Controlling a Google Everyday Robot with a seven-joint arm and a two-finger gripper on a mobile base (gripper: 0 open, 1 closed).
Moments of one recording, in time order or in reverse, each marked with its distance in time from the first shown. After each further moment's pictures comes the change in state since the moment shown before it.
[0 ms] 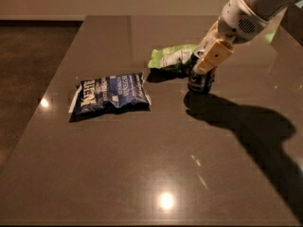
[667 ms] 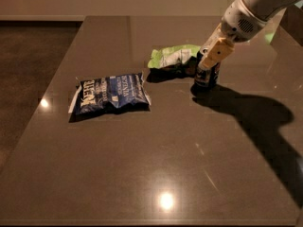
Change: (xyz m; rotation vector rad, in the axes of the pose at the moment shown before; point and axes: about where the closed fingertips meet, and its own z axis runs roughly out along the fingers) arm 0.022 -0.045 0.010 0.041 0.031 0.071
